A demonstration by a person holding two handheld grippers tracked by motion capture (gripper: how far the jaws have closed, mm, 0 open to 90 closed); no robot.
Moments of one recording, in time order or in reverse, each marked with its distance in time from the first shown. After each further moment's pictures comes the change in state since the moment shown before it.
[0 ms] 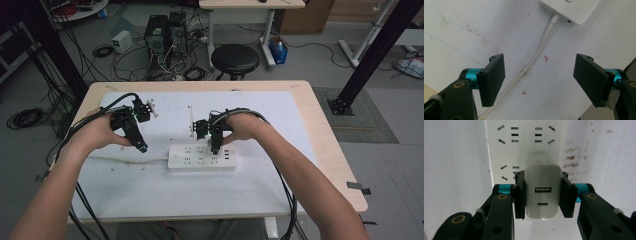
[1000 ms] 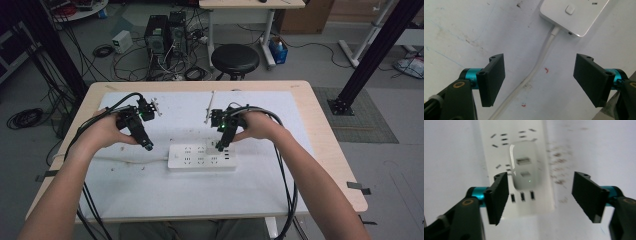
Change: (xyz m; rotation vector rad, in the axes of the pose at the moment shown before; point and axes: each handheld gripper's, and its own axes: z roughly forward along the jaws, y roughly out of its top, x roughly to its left) left arm 0.007 0.009 0.011 -0.045 -0.015 -0.003; right arm -0.013 -0.055 -0.023 -0.255 0.007 0.191
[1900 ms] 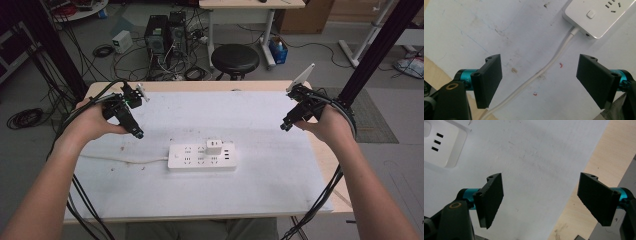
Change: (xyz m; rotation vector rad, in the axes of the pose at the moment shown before) left arm 0.015 -0.013 -0.035 -0.016 0.096 -0.115; right arm -0.010 -0.152 -0.108 0.109 -0.244 0.919
